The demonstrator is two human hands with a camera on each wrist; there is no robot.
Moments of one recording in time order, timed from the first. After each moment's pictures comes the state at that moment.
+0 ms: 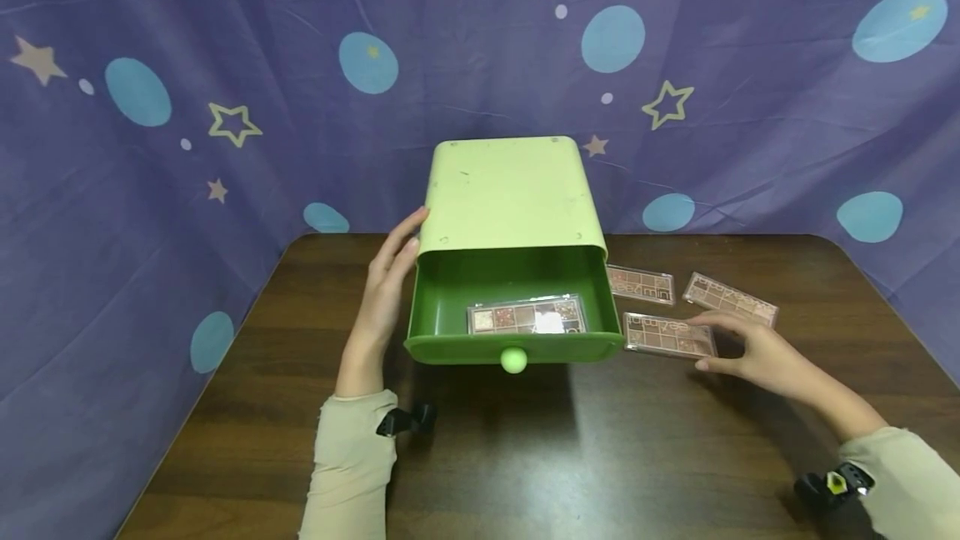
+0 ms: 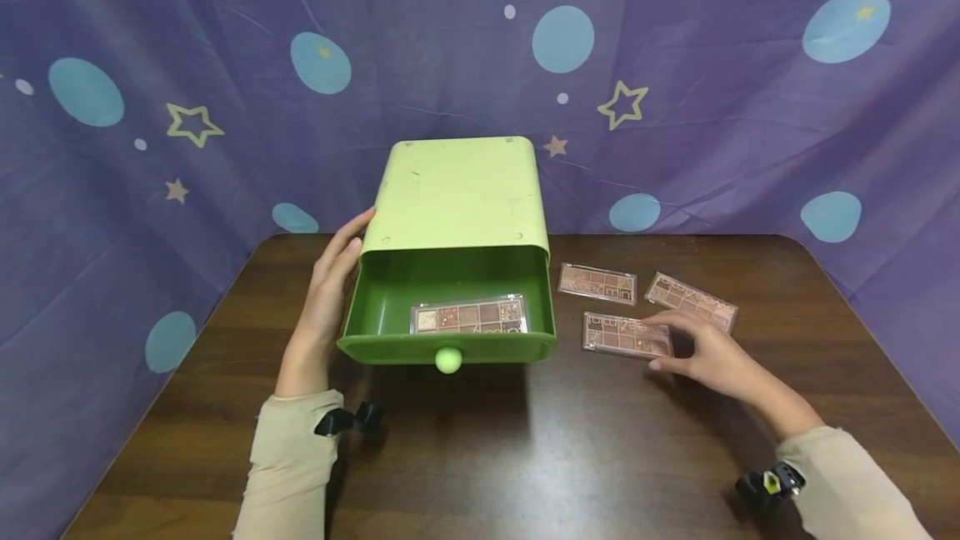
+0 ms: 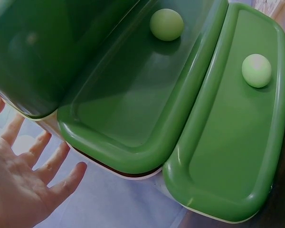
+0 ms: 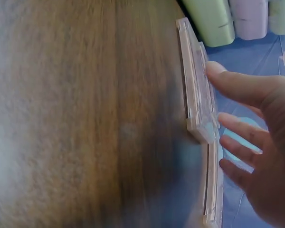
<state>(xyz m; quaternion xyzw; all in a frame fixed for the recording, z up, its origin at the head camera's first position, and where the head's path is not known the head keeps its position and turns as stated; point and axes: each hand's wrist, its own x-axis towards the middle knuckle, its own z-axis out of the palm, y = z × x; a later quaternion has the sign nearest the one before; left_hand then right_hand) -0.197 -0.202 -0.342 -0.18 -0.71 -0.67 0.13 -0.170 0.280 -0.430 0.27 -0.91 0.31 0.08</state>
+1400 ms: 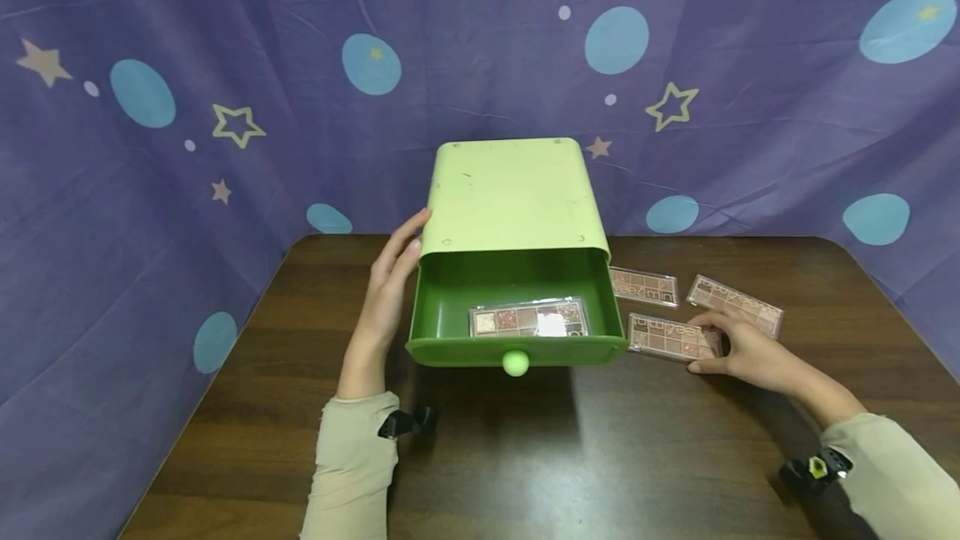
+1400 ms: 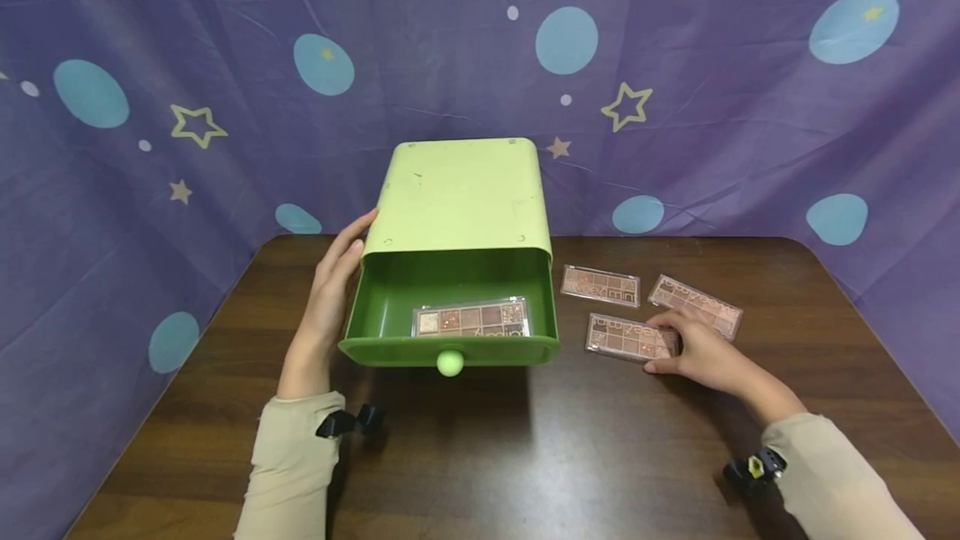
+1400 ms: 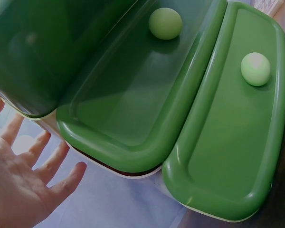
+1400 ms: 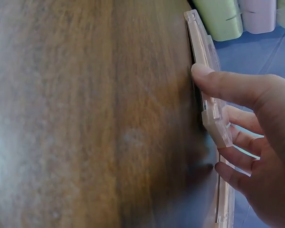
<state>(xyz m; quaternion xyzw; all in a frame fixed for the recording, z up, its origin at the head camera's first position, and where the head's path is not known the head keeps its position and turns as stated) -0.197 -0.201 -0.341 -0.18 -0.70 -0.68 0.13 -0.188 0.275 -0.438 0.21 -0.93 0.30 0.01</state>
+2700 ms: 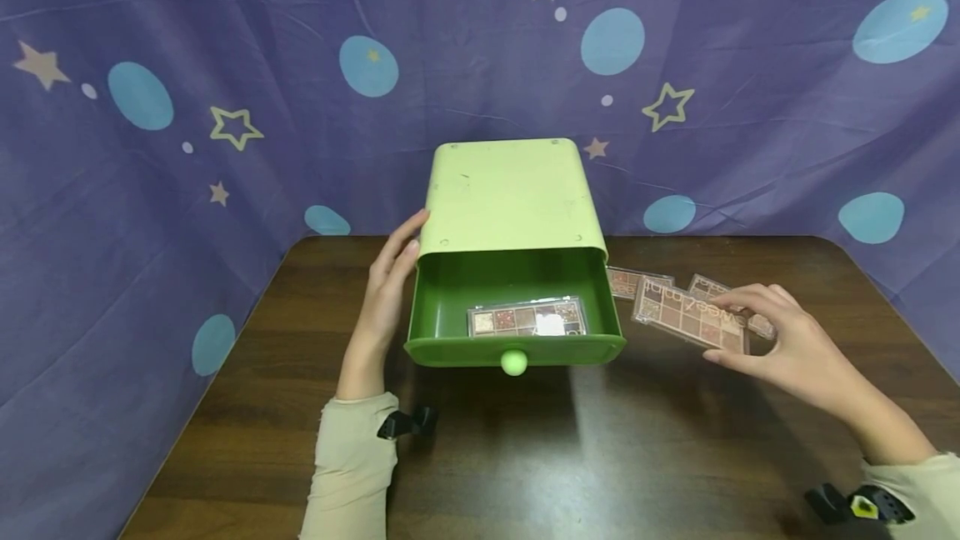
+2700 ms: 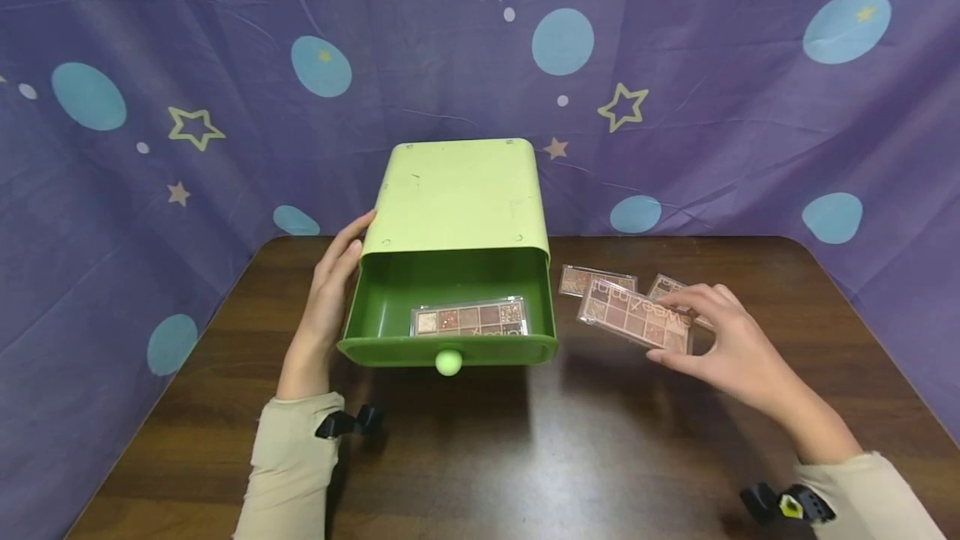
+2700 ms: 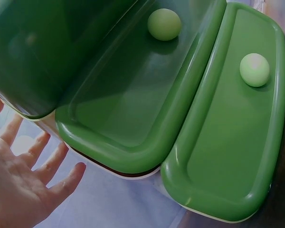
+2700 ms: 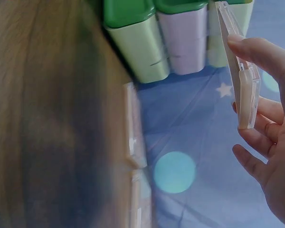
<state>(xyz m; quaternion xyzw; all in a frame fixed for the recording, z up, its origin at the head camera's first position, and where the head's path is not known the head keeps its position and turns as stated) -0.196 -0.200 -0.341 -0.18 -0.70 -0.68 0.14 -0.141 0.260 -0.370 0.21 -0.91 0.30 0.18</state>
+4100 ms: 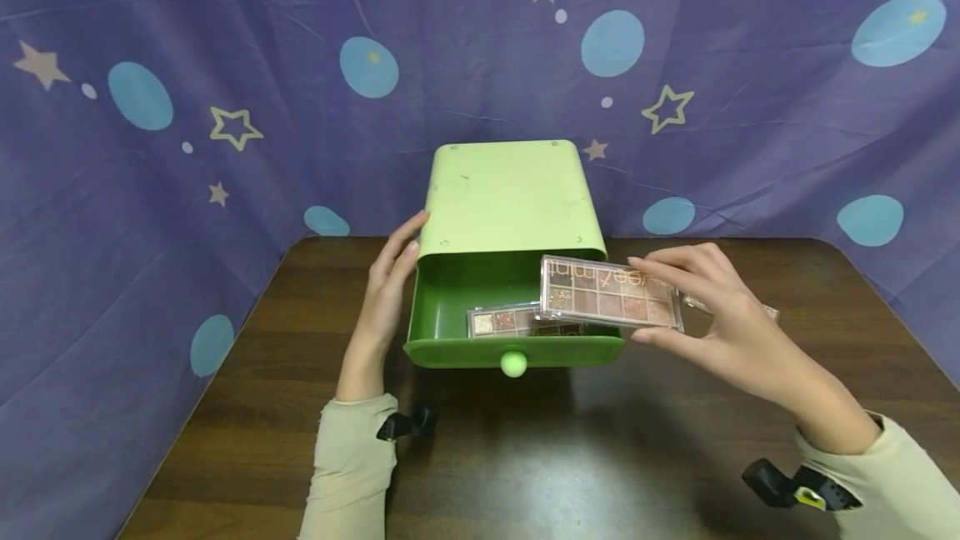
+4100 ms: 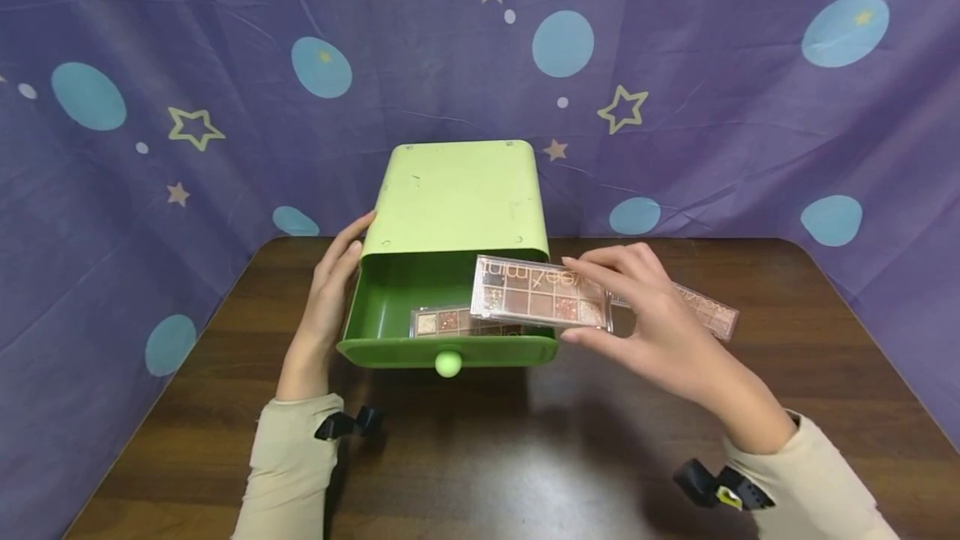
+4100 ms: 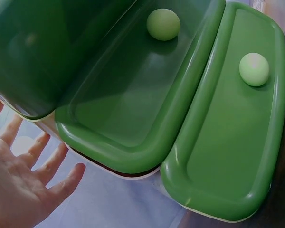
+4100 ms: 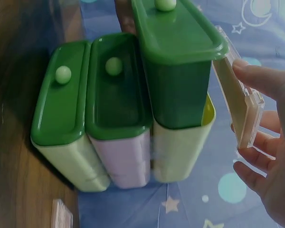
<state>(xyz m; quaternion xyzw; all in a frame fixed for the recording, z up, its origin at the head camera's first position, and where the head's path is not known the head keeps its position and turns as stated) -0.196 -0.200 -0.342 -0.18 -0.69 -0.68 0.14 -0.138 0.174 -0.301 0.39 -0.82 0.35 0.23</state>
